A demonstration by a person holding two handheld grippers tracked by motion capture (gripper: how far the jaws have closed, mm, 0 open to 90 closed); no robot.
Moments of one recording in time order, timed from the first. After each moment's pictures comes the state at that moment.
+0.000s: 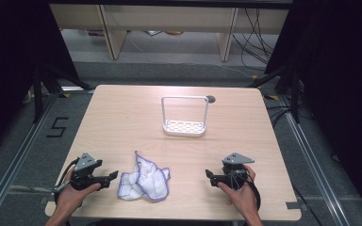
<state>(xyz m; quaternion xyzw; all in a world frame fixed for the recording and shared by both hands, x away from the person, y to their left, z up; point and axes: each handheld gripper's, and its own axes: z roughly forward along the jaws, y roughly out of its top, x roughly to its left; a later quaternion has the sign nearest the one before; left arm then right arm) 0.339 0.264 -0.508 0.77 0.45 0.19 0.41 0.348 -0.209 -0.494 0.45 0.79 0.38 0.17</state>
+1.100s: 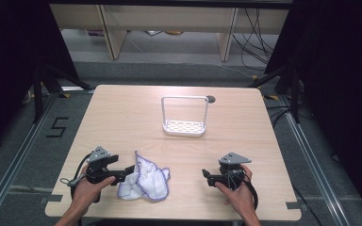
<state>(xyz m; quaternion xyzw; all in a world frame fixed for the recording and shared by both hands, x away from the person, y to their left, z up) 0.353 0.214 -0.488 0.75 0.45 0.13 0.47 0.349 -0.201 -0.494 0.43 0.80 0.39 0.17</state>
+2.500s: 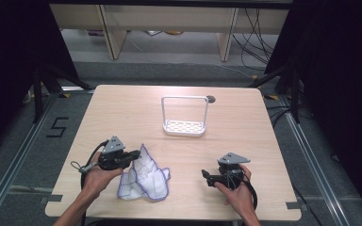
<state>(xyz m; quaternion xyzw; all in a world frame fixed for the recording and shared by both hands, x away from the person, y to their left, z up) 0.371 0.185 -0.450 0.80 0.35 0.16 0.46 0.350 -0.200 -0.496 0.43 0.80 0.39 0.16</state>
